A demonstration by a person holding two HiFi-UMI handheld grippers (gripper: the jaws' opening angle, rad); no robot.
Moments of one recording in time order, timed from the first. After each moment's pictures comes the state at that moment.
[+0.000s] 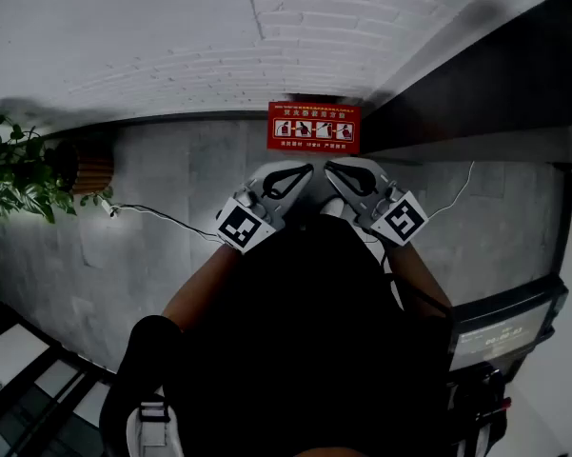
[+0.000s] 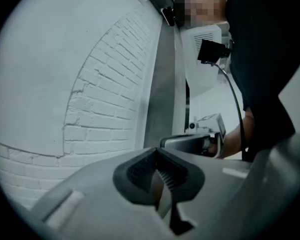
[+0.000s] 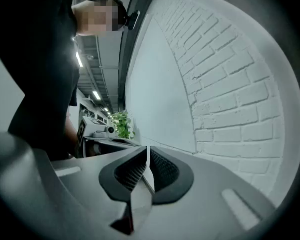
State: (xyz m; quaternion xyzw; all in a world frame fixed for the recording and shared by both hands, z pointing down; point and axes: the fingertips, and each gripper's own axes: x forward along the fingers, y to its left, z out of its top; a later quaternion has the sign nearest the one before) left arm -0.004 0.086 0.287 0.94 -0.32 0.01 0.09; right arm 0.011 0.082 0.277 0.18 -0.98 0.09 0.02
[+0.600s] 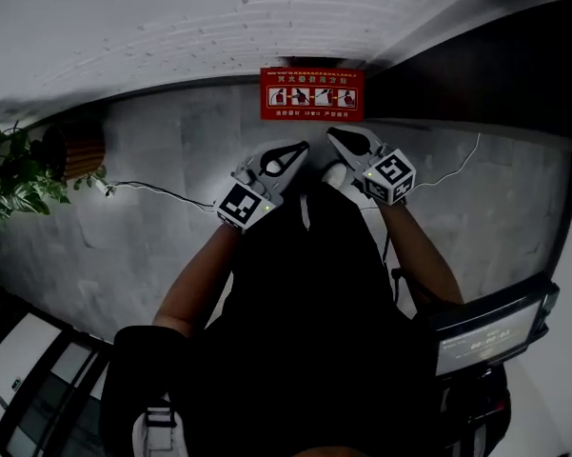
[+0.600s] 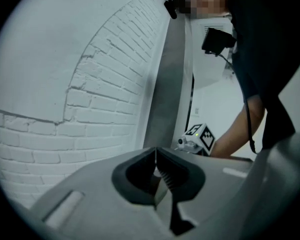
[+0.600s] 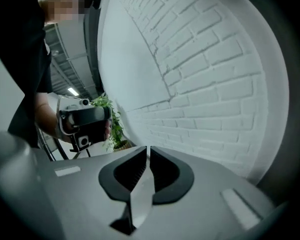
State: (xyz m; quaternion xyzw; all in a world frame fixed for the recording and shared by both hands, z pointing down) left arm -0.005 0.058 0.394 0.94 -0.32 0.05 0.12; right arm 0.034 0.029 0.473 0.22 -0.94 0.24 0.12
